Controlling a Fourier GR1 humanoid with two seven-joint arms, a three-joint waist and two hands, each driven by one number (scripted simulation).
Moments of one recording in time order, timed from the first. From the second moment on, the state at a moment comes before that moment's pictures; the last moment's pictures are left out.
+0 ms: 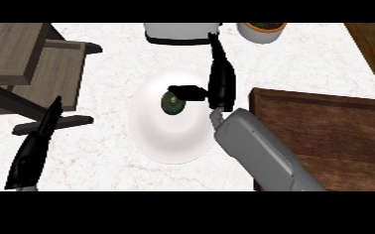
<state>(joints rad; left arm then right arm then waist) 0.09 0.24 0.13 -1.54 -0.25 -0.01 -0.11 -0.74 -0.05 0.55 -1.06 0.25 -0.86 0.44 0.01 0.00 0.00</state>
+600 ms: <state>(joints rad) 0.08 0.25 0.17 -1.49 -0.23 -0.03 -0.15 -0.35 -0.25 0.28 -1.35 -0.07 -0.62 -0.08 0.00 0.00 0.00</state>
